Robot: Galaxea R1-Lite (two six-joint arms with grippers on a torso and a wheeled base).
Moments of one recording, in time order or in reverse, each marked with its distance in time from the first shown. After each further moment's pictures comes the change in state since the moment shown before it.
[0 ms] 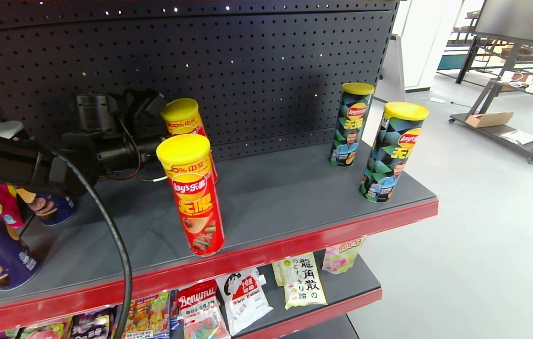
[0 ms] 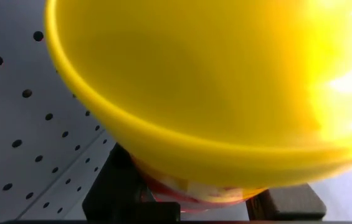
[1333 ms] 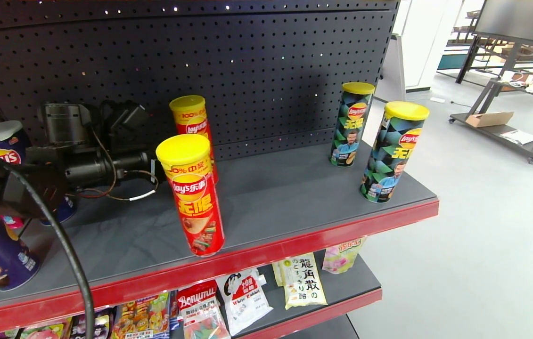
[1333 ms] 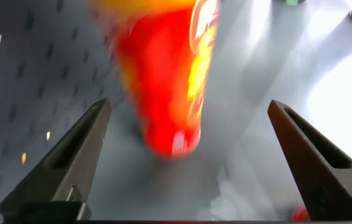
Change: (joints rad) left arm 0.041 -0.154 0.217 0.003 -0.002 0.000; right arm 0.000 0.000 0.000 0.000 0.000 0.000
